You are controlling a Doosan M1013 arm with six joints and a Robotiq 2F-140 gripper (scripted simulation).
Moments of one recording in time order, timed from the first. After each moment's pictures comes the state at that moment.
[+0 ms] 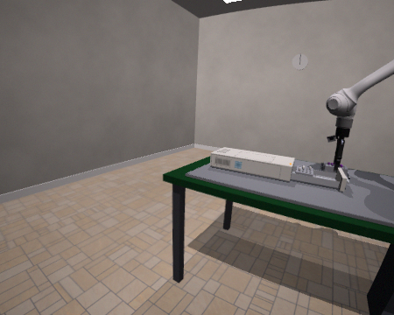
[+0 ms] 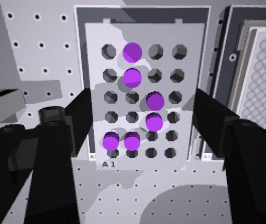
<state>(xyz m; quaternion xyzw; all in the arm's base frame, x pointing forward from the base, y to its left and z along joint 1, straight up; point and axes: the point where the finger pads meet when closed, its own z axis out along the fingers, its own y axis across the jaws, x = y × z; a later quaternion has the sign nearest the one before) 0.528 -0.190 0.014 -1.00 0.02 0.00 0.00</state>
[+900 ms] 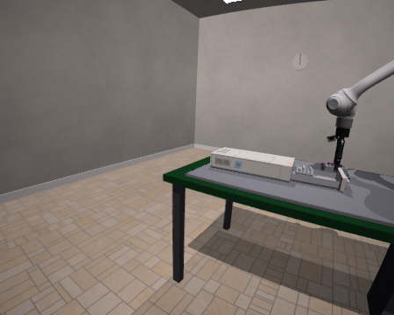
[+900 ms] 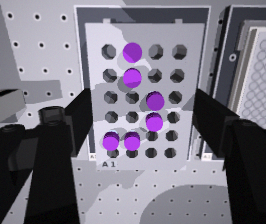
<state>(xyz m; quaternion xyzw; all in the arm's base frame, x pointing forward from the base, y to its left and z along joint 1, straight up) 0.528 -0.190 0.014 -1.00 0.02 0.00 0.00</state>
